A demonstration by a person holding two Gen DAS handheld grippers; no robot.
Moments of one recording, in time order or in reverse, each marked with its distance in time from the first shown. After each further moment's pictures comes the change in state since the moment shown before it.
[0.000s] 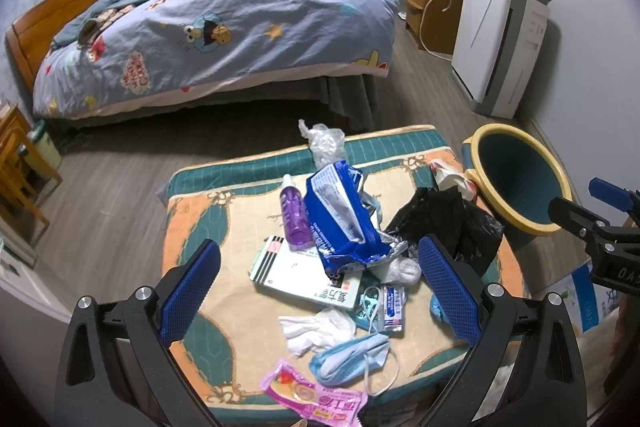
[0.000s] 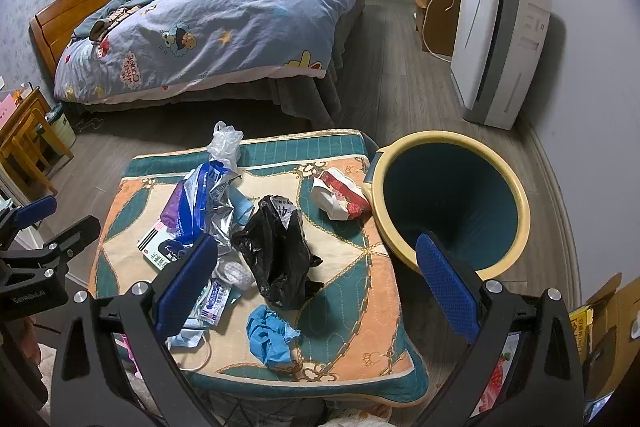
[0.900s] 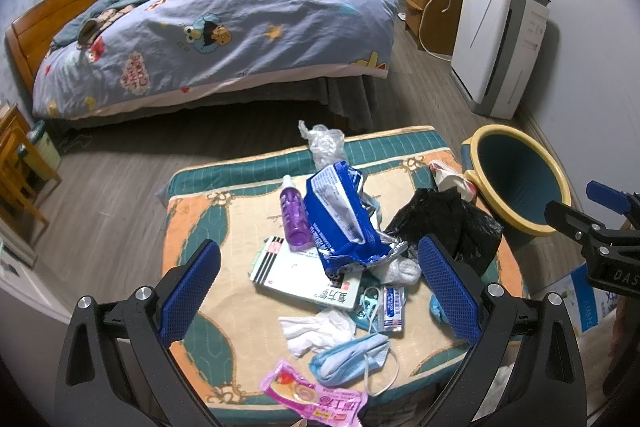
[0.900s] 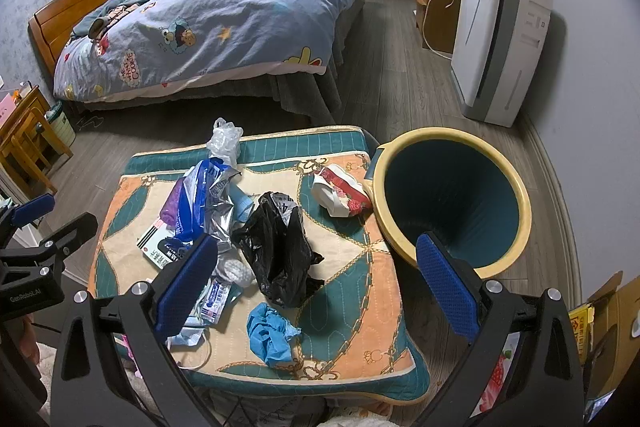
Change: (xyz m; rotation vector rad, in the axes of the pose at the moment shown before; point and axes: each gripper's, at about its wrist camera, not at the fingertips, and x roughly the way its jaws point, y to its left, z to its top) left arm -0.003 -0.004 0.001 0.004 0.001 0.003; right arm 0.002 0.000 -0.002 0.002 0.008 0.002
